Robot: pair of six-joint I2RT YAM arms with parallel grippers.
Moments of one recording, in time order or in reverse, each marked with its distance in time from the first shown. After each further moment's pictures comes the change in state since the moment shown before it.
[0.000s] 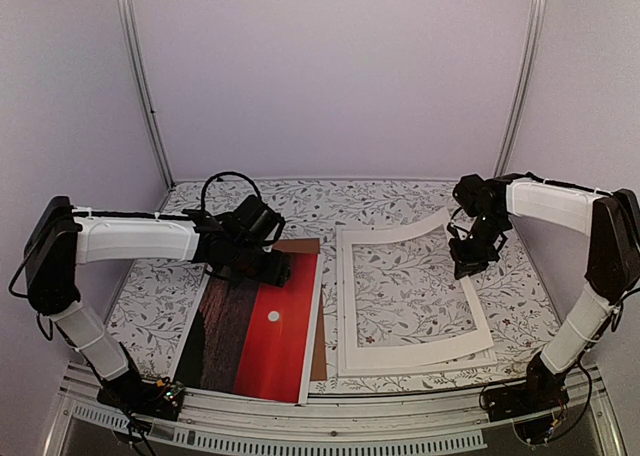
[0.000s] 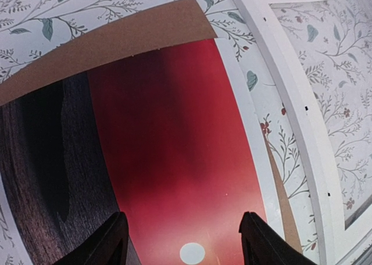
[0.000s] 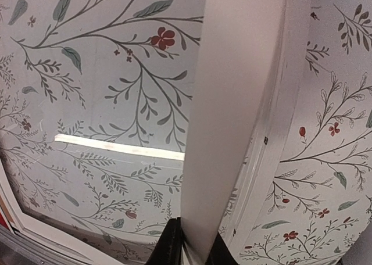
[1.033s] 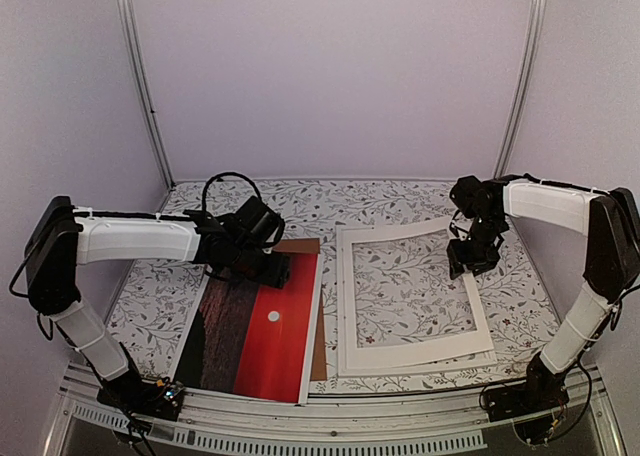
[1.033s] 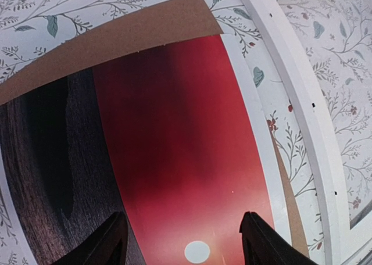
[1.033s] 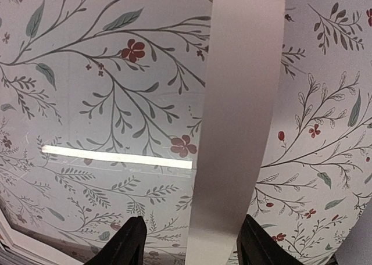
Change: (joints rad) left arm -0.008 0.004 0.001 -0.016 -0.026 0.000; right arm 0.015 0.017 -0.001 0.018 0.102 0.041
